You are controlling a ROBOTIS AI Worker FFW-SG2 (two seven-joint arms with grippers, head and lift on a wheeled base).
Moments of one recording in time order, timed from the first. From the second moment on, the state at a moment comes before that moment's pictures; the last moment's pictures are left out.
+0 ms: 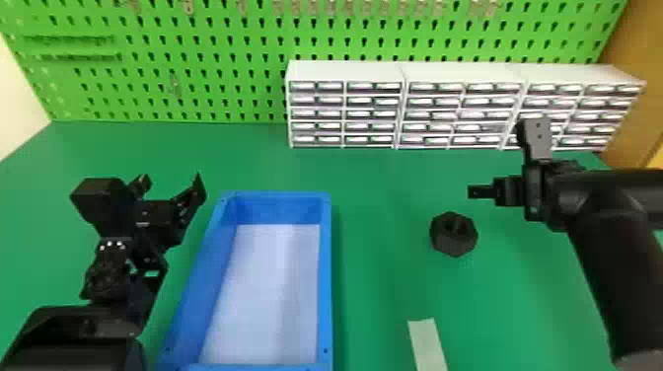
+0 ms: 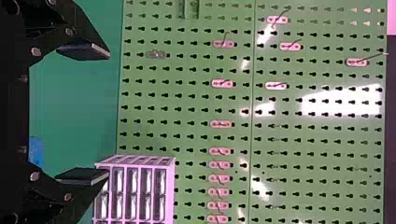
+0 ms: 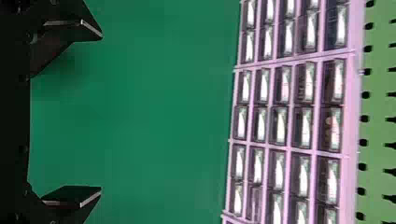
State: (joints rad) left arm 0.05 0.13 0.05 -1.75 0.16 0.04 0.00; right arm -0.69 -0.14 -0.10 -1.01 0.20 0.78 0.37
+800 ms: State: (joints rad) left arm 0.06 0.13 0.05 -1.75 0.15 0.04 0.00; right arm -0.84 -0.09 -0.04 -0.79 0.40 0.93 0.43
